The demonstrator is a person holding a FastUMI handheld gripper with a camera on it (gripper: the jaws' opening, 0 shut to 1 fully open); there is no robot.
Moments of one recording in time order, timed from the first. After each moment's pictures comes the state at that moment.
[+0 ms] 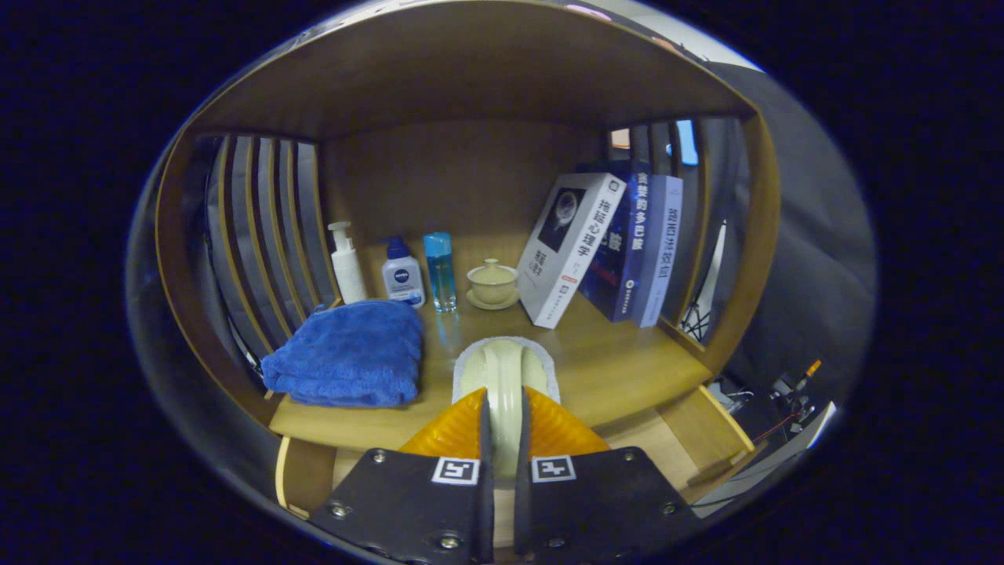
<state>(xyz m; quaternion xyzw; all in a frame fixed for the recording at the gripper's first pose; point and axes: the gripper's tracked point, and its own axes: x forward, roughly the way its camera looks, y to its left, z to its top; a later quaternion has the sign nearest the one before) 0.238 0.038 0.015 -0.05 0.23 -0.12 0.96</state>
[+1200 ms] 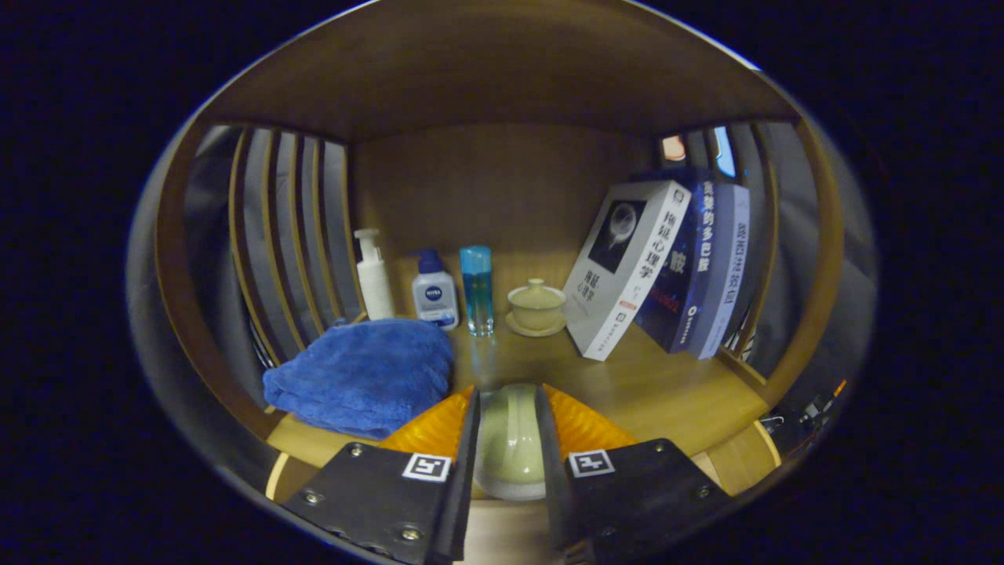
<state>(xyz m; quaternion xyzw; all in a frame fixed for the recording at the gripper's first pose) 0.266 0.052 0.020 -0.05 0.16 -0.06 0.98</state>
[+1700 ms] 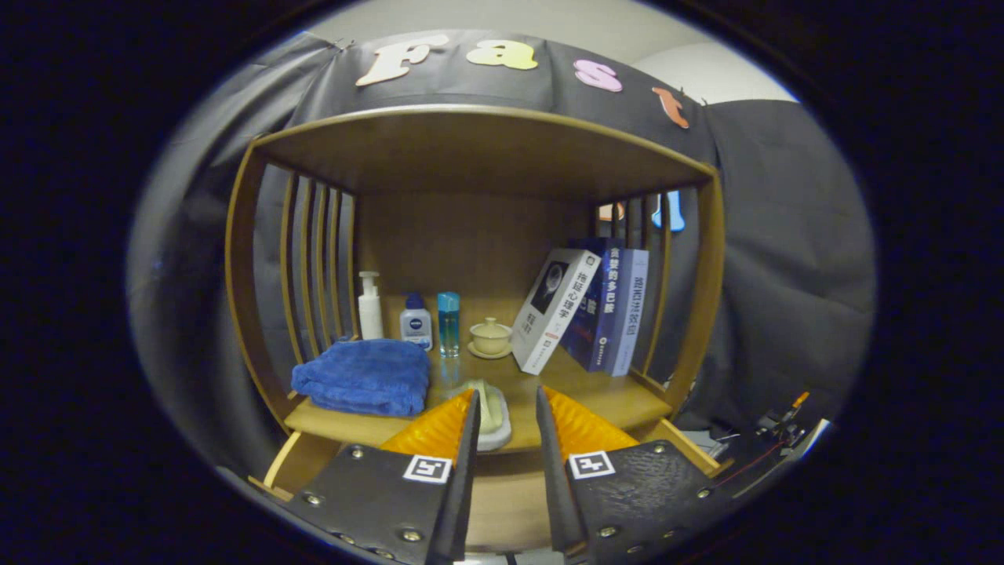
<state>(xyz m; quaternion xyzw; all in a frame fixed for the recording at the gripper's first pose) 0.140 0.043 0.074 -0.09 0.09 -0.12 0.98</state>
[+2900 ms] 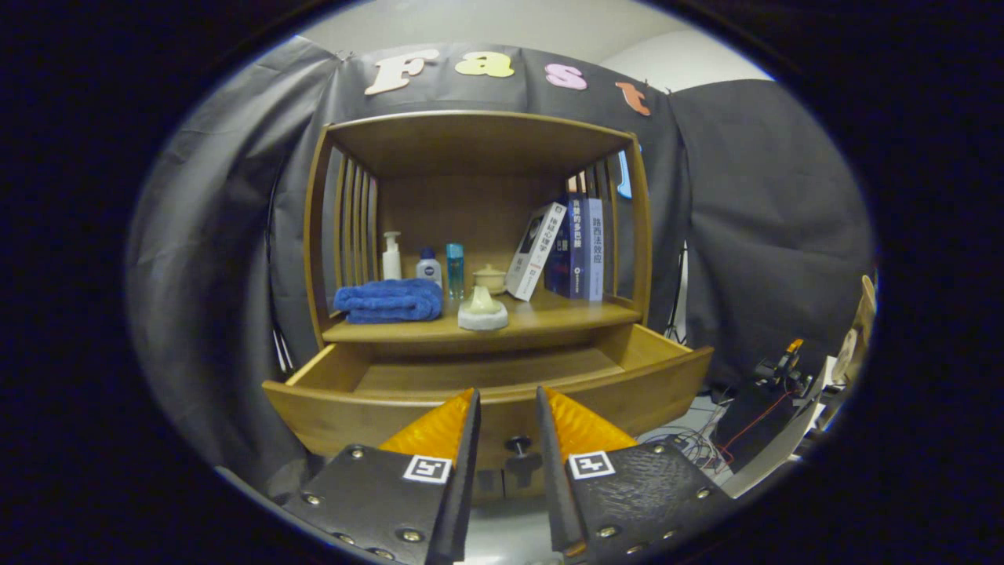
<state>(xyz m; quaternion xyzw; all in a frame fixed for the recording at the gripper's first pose) 0.000 0.048 -0.038 -0.06 0.10 -0.12 0.99</state>
